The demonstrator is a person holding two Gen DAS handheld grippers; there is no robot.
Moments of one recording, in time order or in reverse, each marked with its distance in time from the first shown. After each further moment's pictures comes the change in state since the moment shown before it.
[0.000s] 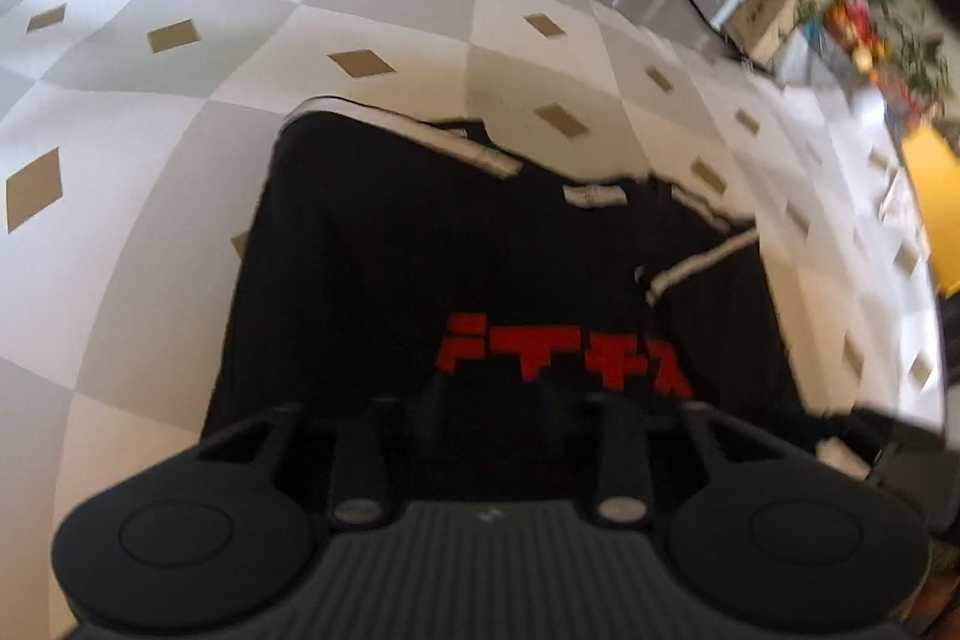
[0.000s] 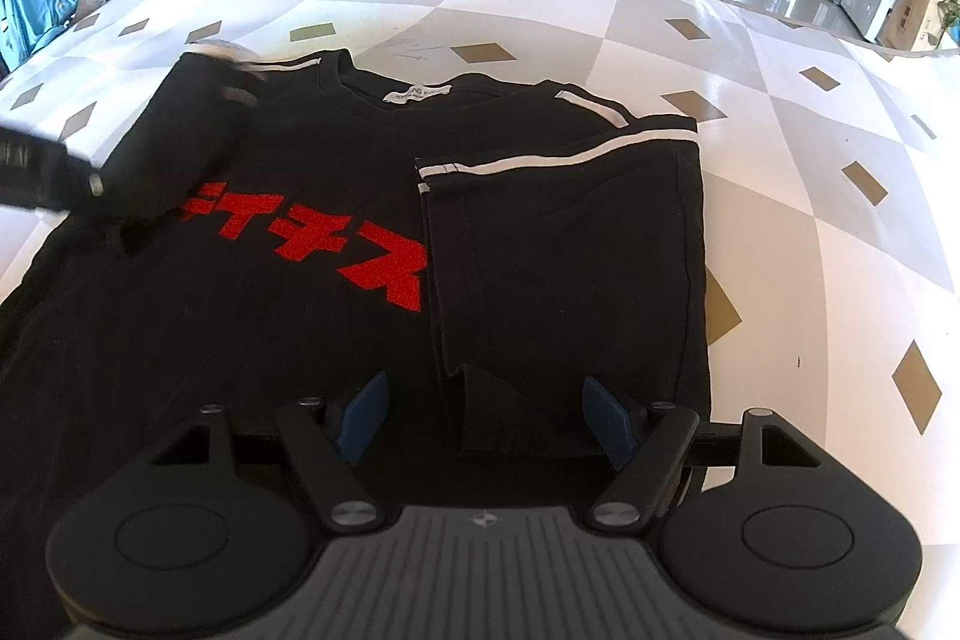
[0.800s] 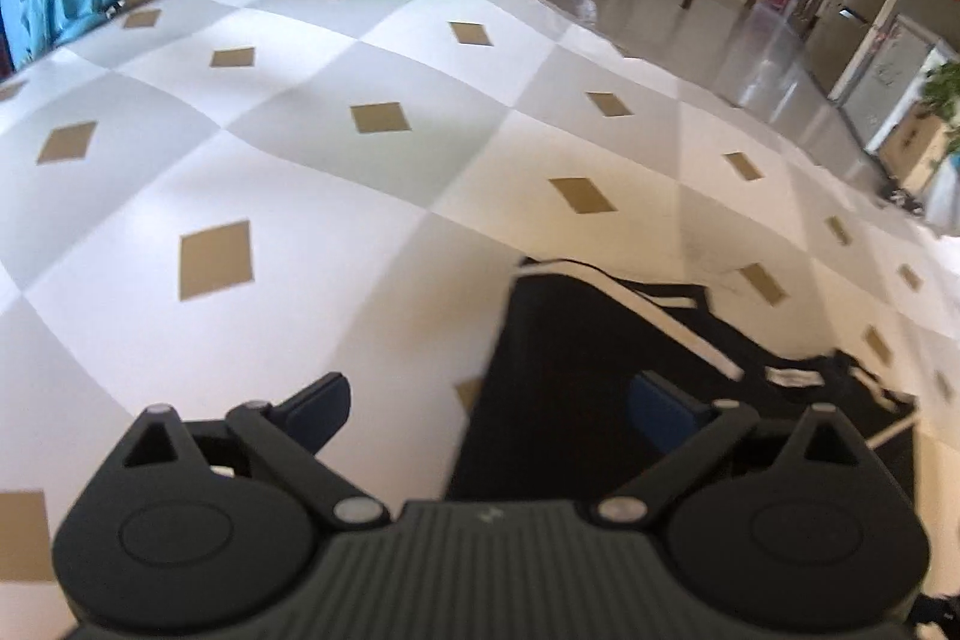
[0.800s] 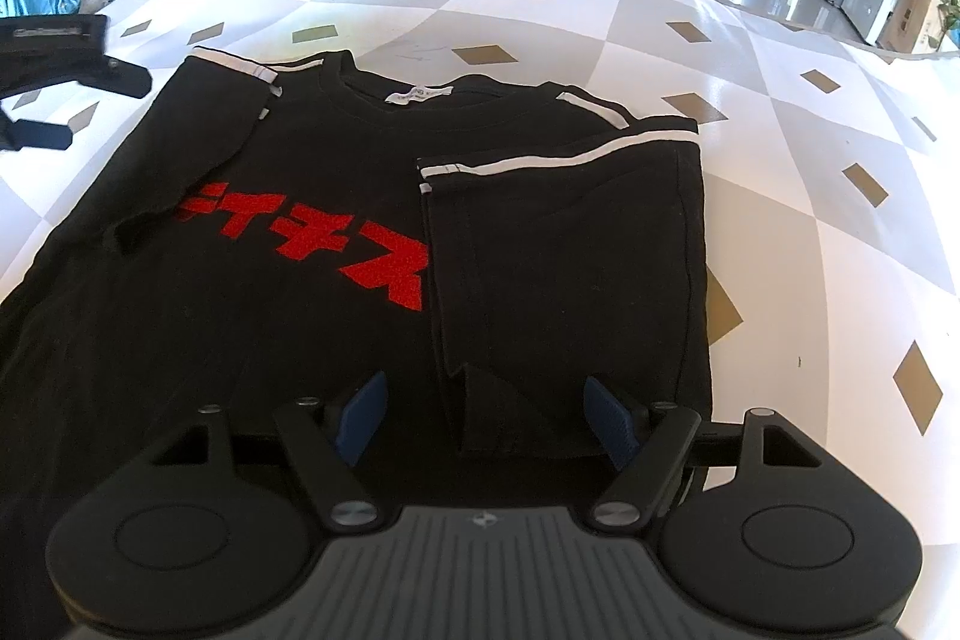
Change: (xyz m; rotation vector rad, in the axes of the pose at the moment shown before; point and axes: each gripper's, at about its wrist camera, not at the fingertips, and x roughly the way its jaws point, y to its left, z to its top) left arm 0.000 0.064 0.041 -0.217 -0.182 0.307; right arm -0.001 -0.001 -0.002 -0.012 -0.011 0.008
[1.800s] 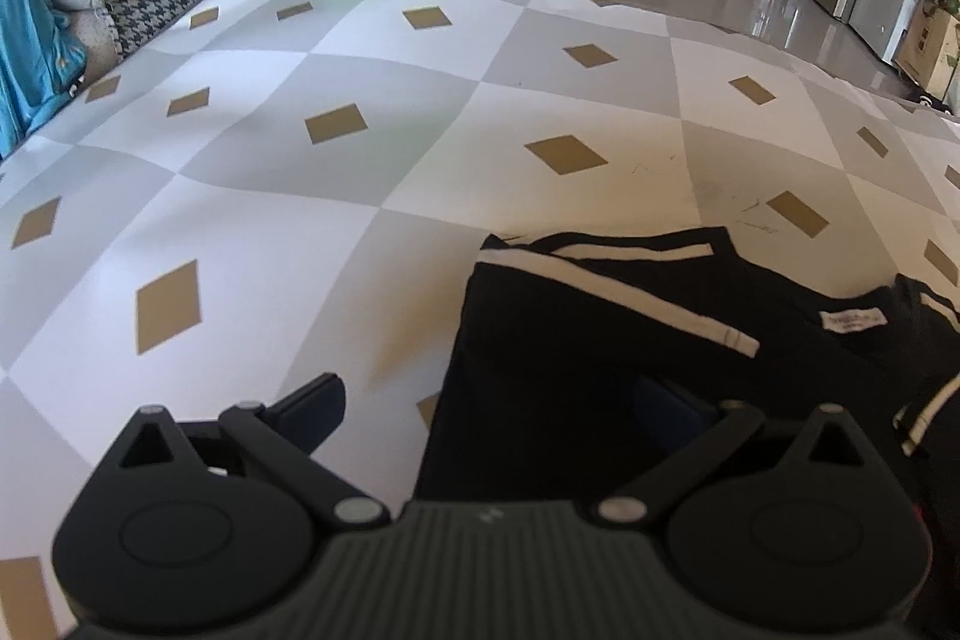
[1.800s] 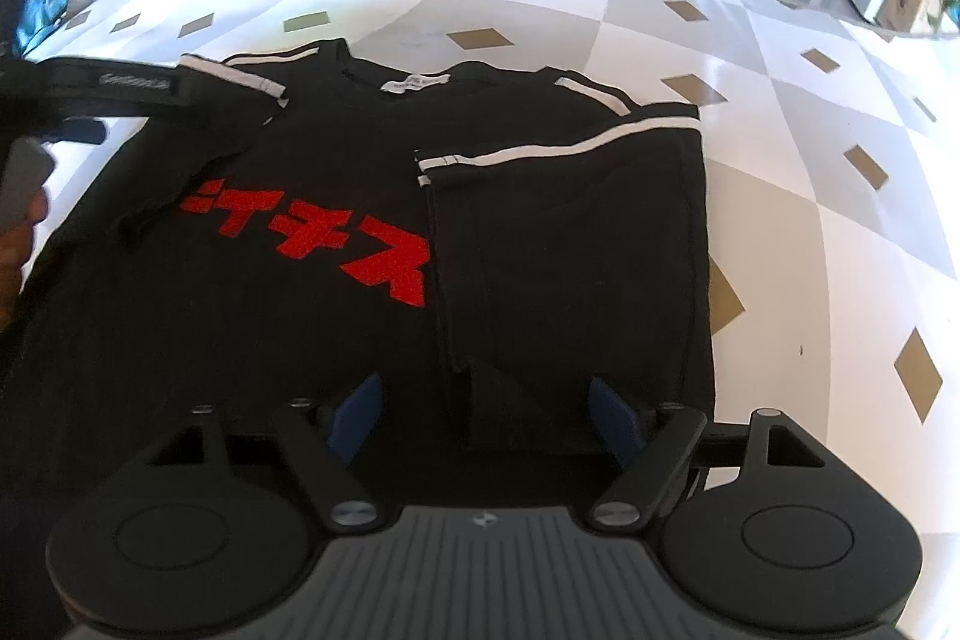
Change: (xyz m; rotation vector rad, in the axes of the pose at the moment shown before) left arm 0.028 -0.045 -0.010 0.201 0.012 0.103; right arm -0.001 0.002 0.010 0.047 0.060 -0.001
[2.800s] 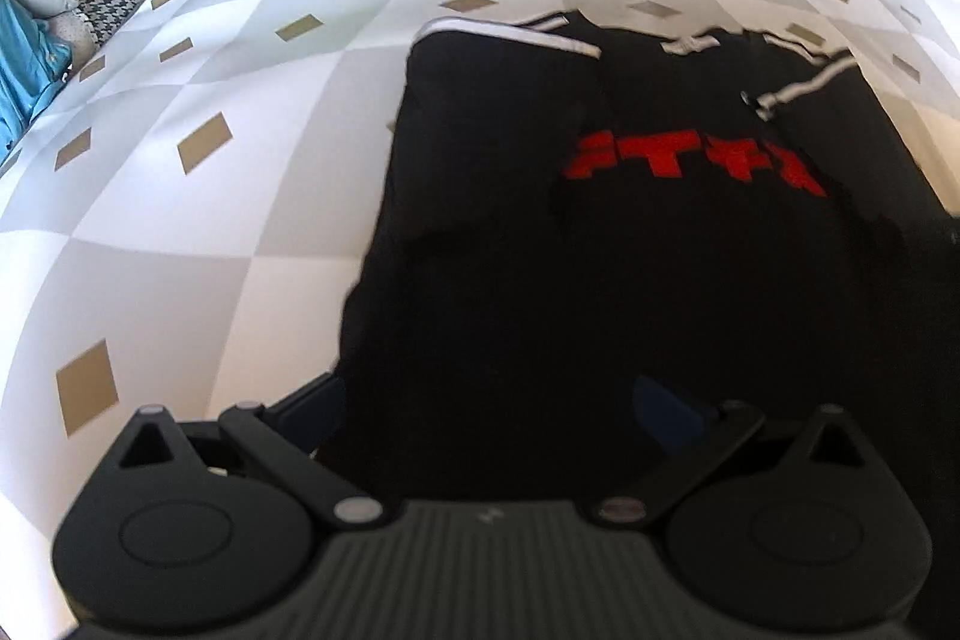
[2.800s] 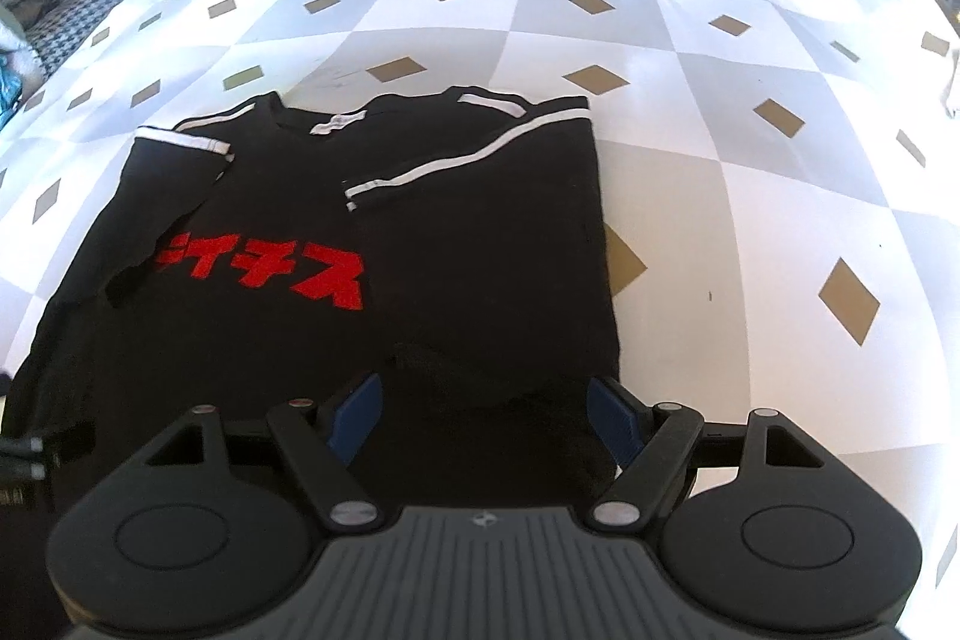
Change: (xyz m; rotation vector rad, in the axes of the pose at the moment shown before) left arm -0.094 -0.006 -0.119 0.214 0.135 -0.049; right arm -0.034 -0.031 -0.011 0.154 -0.029 -0.039
